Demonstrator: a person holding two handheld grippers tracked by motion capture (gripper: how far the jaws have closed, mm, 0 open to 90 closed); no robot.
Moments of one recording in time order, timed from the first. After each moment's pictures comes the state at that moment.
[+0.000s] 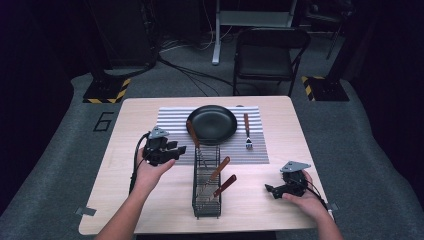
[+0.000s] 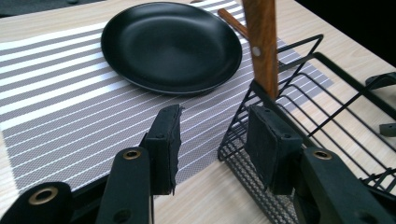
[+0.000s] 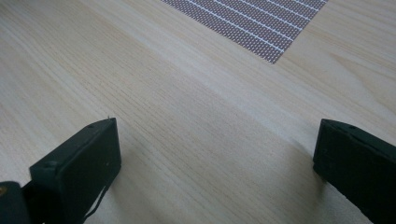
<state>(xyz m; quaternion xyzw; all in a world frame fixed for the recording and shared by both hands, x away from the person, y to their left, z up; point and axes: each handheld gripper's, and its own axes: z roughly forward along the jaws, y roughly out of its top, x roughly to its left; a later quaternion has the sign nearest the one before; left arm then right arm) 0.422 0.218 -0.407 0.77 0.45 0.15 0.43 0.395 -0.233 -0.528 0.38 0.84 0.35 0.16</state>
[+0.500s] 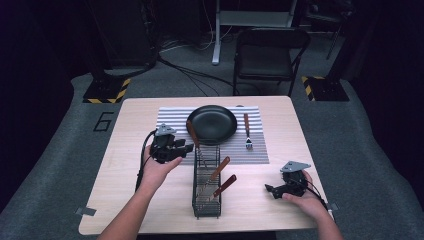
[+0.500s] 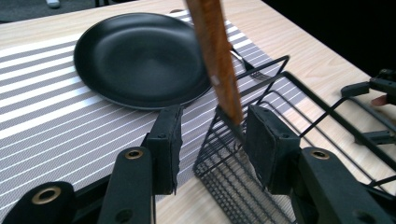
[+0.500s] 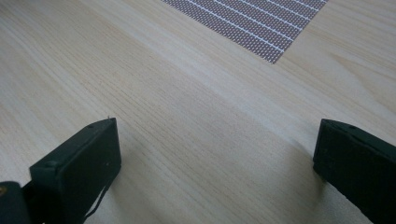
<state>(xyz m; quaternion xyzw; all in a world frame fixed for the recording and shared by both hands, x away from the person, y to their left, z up) 0.426 0.197 -0.399 0.77 0.43 0.14 0.45 0.395 -0.233 -0.528 0.38 0.84 0.35 0.16</state>
